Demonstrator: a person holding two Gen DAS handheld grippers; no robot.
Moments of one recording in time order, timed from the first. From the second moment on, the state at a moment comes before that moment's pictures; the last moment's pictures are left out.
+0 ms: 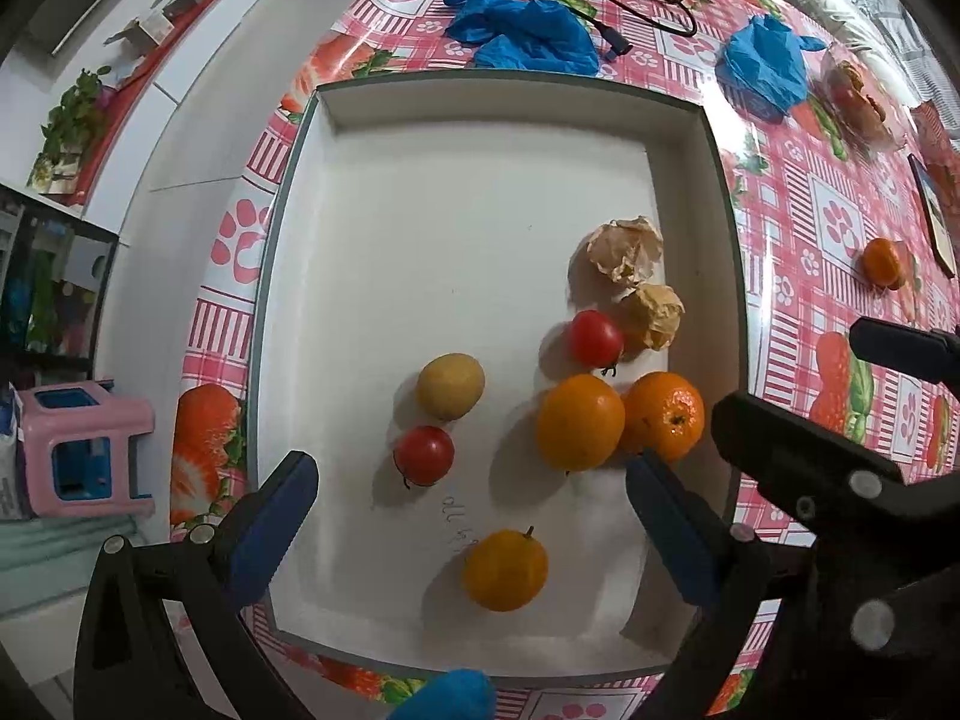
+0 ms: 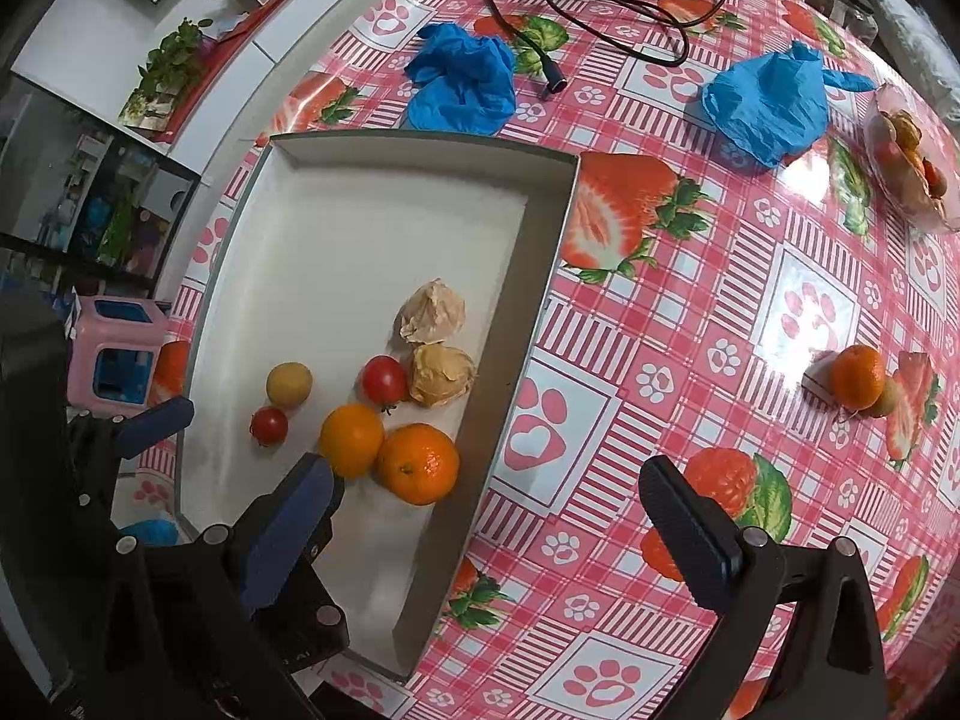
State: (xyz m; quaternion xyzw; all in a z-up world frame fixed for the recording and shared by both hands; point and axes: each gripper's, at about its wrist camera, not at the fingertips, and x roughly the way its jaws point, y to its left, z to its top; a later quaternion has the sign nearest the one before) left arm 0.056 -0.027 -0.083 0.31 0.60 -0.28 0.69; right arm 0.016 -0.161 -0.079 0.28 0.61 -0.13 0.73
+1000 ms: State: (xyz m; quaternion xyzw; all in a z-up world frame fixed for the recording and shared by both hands) left arm 0.044 0.007 -0.080 0.32 0.59 -0.27 0.68; right arm 0.035 -0.144 -0.083 0.19 0.64 -0.14 0.73
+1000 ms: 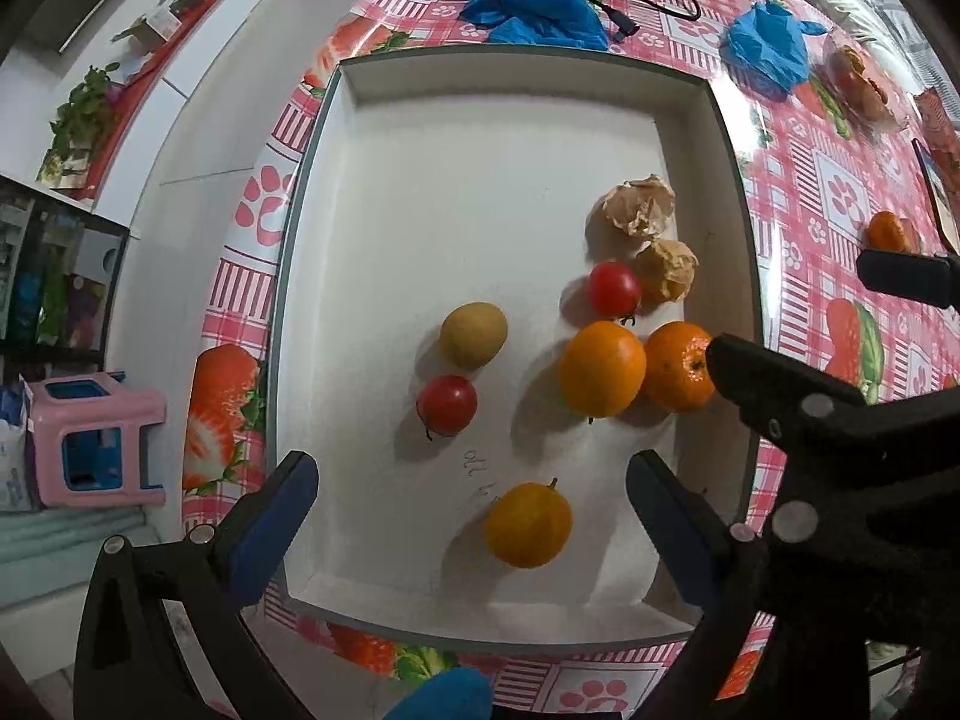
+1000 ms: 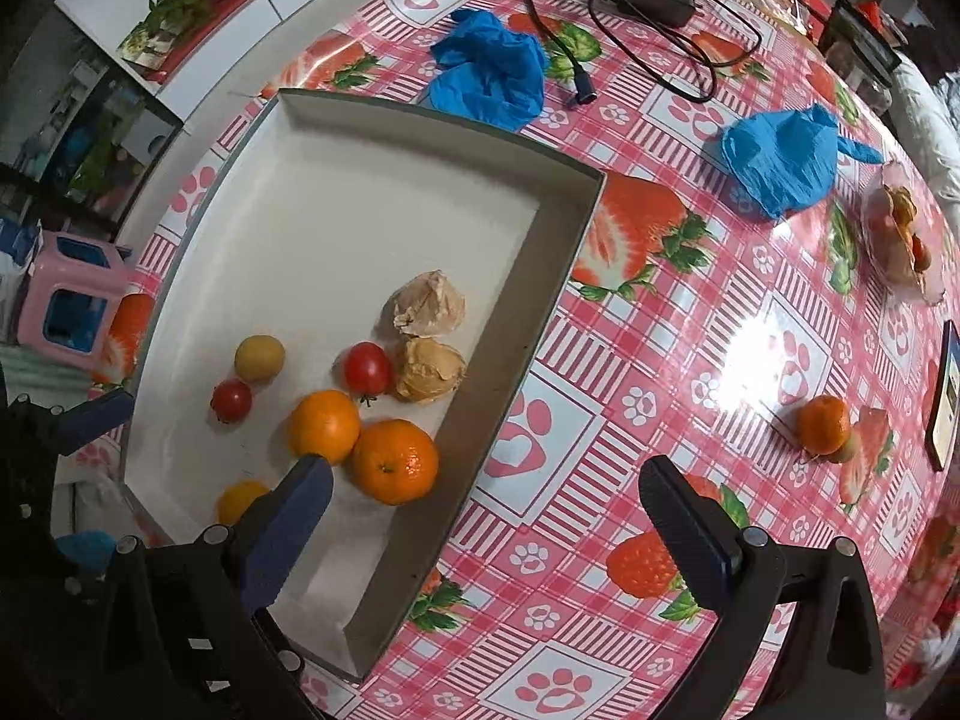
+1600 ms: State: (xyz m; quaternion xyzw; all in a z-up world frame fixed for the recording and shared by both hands) left arm 0.041 0.010 -0.078 0.33 0.59 -0.28 0.68; right arm 0.039 -0.134 -0.078 0.17 0.64 -0.13 0.74
